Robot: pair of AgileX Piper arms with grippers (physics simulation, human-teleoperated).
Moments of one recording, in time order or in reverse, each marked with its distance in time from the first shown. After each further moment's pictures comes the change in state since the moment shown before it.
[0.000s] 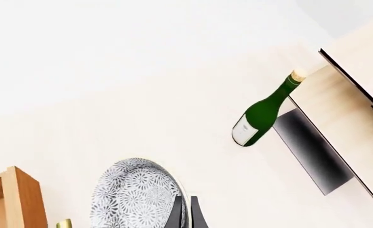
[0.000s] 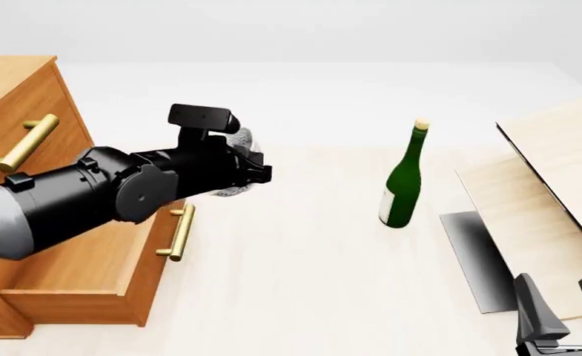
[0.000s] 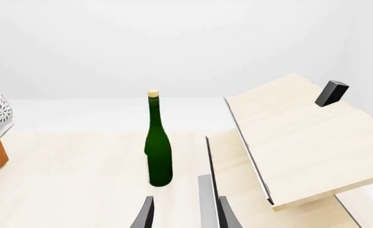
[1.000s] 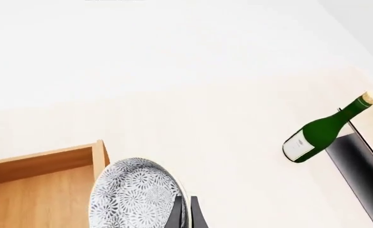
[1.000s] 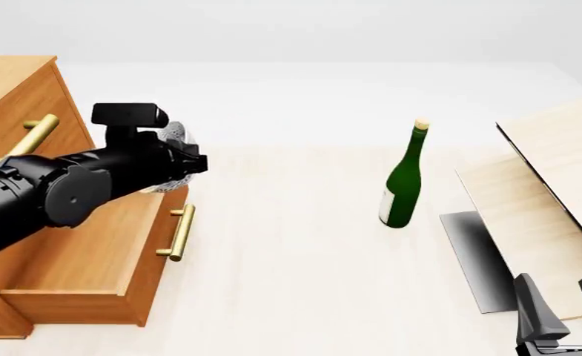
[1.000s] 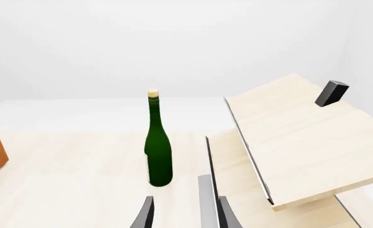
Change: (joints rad) left arm 0.213 -0.135 0.121 -0.009 0.030; right arm 0.000 0.000 0.000 0.000 0.000
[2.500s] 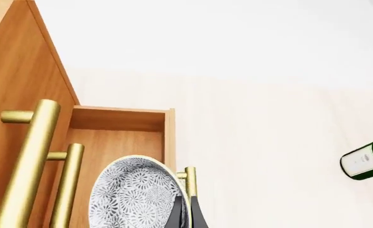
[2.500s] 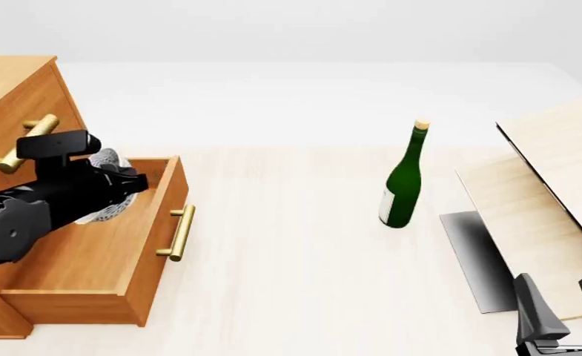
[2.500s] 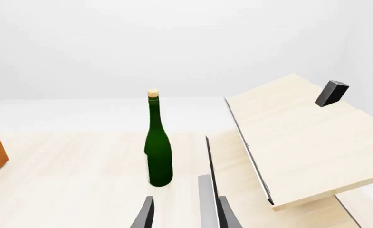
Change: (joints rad) left arm 0.227 -0.136 0.191 -0.013 -0.017; right arm 0.000 0.000 0.000 0.000 0.000
